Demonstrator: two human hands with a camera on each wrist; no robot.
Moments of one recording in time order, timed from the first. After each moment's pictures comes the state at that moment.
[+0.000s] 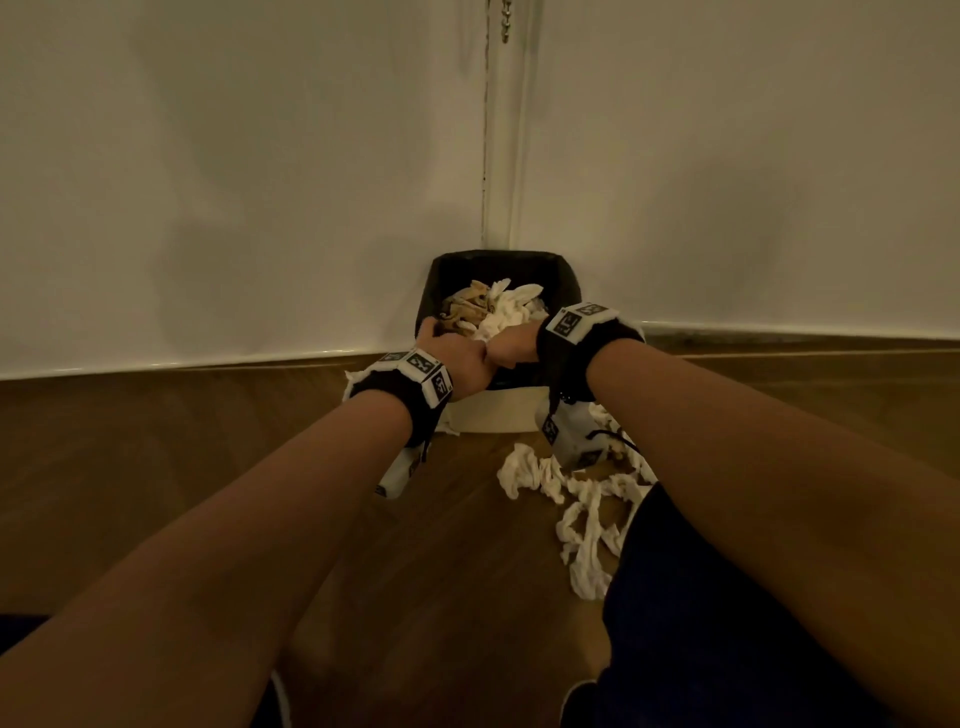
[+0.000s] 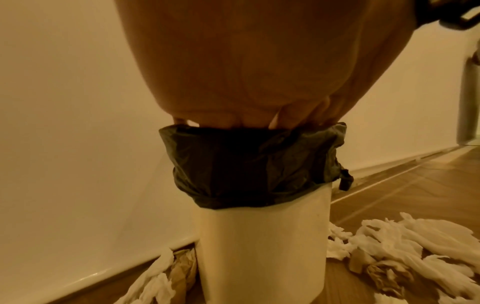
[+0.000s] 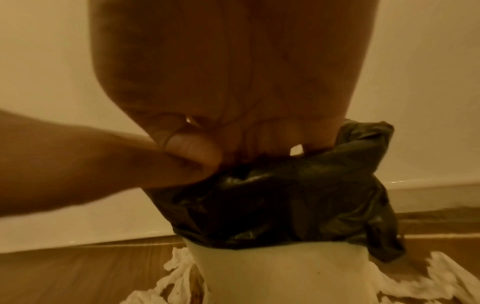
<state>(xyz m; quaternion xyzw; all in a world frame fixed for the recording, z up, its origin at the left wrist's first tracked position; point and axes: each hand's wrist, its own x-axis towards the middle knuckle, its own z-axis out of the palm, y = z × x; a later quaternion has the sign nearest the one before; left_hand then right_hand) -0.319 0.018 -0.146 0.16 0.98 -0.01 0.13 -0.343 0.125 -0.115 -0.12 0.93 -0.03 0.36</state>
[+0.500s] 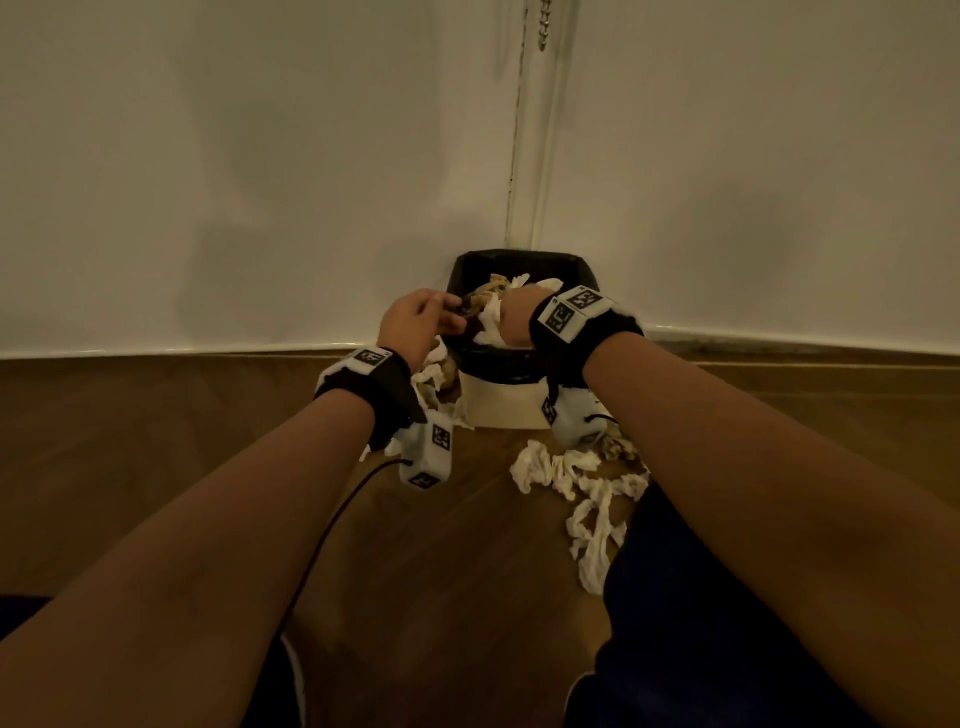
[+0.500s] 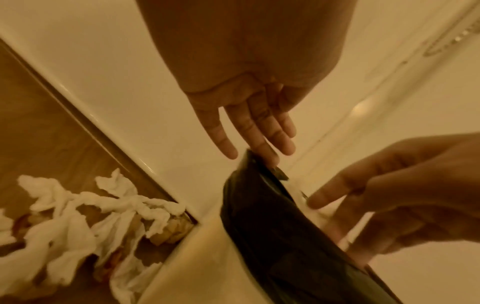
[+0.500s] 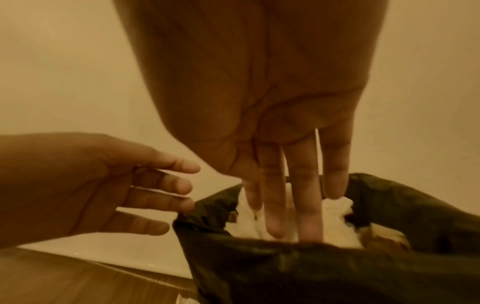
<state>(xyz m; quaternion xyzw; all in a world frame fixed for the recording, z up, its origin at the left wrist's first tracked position) -0.304 -0.034 -0.133 -0.06 0.79 0.61 -0.01 -0.334 0.107 -0.084 -0.16 0.96 0.08 0.19</state>
